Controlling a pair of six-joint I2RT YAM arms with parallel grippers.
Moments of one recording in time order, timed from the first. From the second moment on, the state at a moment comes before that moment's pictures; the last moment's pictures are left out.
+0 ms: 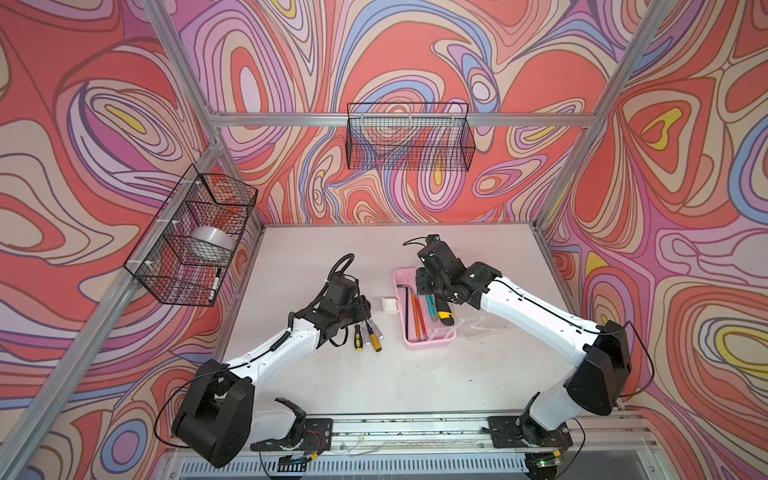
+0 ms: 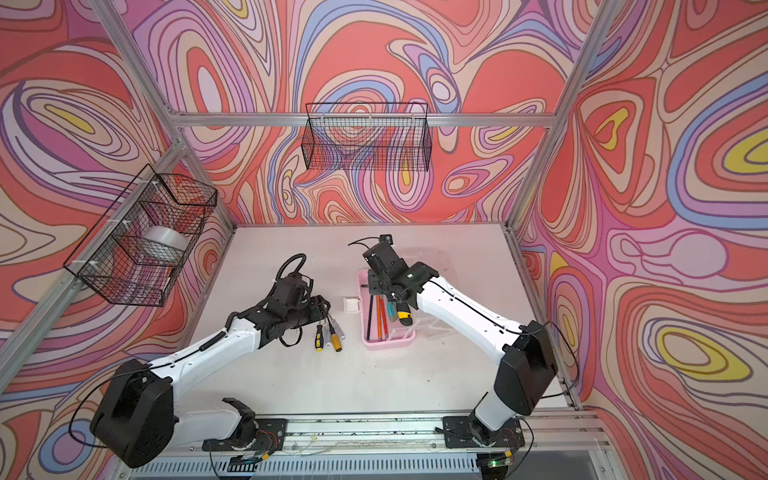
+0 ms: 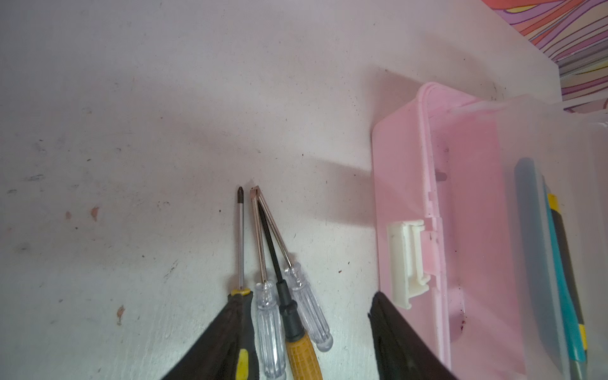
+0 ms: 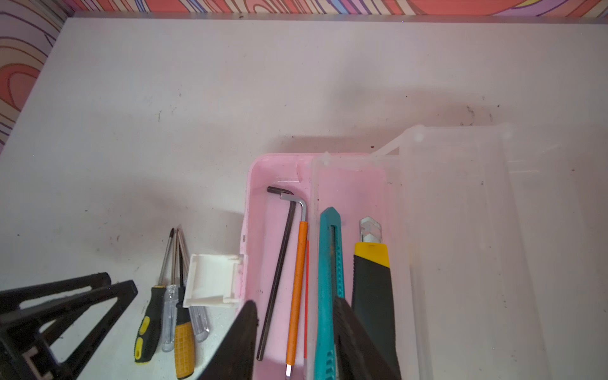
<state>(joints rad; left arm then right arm) -0.48 1.28 0.73 -0.28 -0.02 -0.74 0.73 1.59 1.42 -0.69 0.29 0.52</state>
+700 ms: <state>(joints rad) -0.48 1.19 0.64 -0.27 -0.02 -0.76 0.73 1.63 1.23 -0.63 0.26 0.59</state>
